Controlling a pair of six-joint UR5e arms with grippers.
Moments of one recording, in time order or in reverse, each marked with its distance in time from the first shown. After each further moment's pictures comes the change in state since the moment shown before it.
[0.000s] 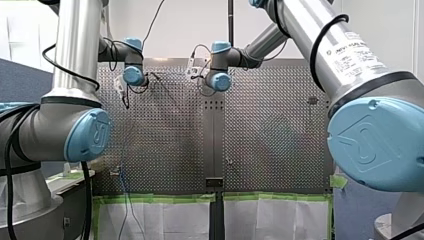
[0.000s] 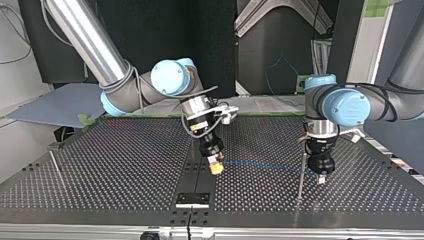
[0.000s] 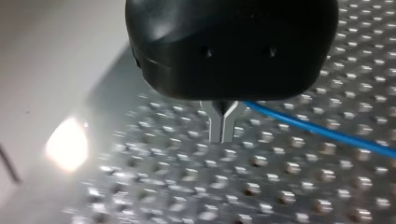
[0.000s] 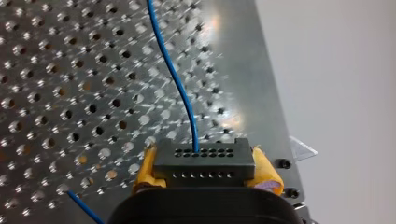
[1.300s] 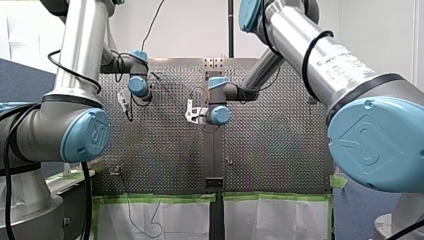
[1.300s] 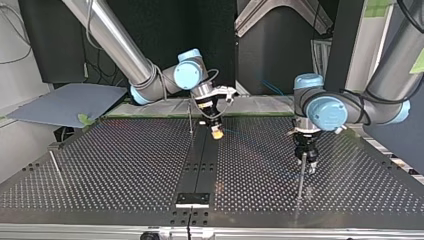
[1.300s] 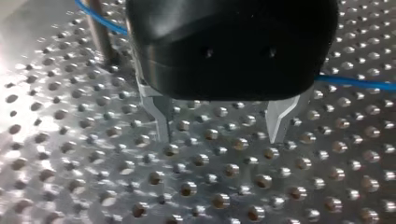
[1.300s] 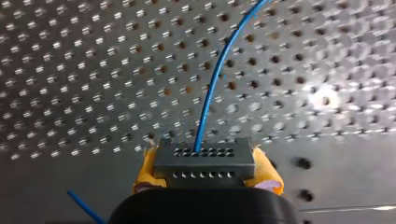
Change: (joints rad) left arm -0.034 -0.098 0.003 -0.065 -0.039 -0.032; right arm 0.012 0.154 0.117 0.044 0.070 -0.067
